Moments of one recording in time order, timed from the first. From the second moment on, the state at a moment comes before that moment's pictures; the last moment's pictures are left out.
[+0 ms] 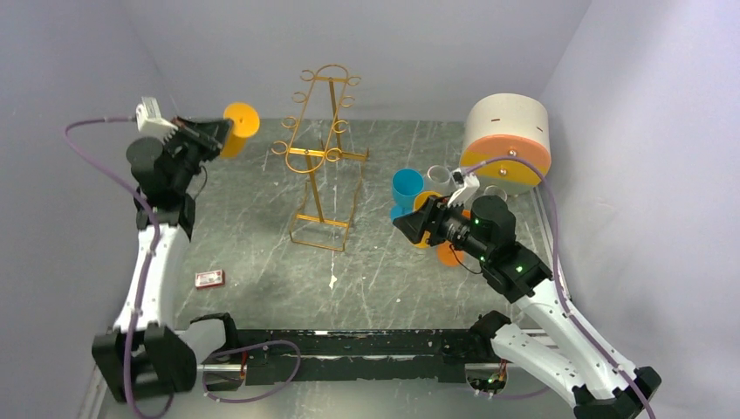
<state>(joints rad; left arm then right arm) 0.15 1.16 1.00 0.27 0.37 -0.88 0.59 0.73 0.80 -0.34 -0.16 0.54</state>
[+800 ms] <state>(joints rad) 0.15 0.36 0.48 -0.23 0.53 -0.77 0.59 0.86 0.59 0.08 -0.42 0.74</state>
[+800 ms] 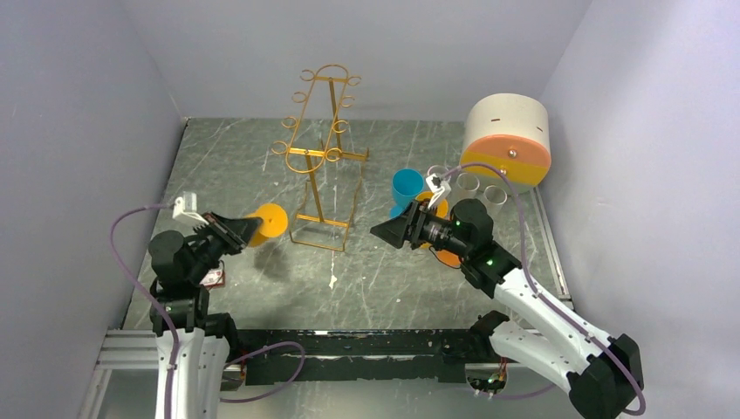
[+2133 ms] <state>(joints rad) -0.34 0.60 0.34 0.07 0.89 -0.82 0.83 1.27 0.70 0.23 -0.65 0.70</state>
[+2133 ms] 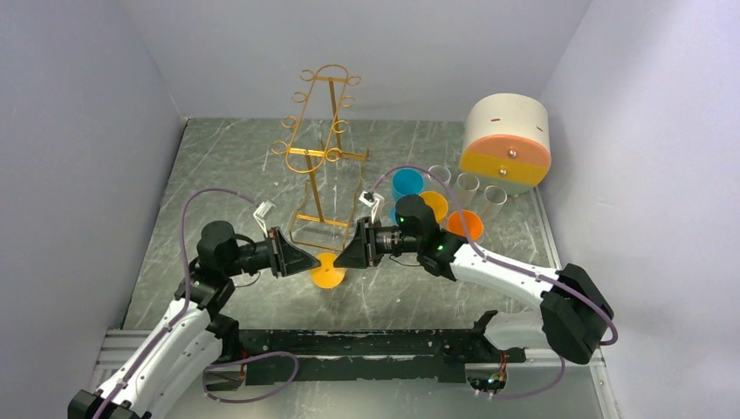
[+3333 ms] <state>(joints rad) -0.62 0.73 0.37 0.15 0.79 -0.76 0.84 1.05 0.65 0.17 -0.59 0.64</state>
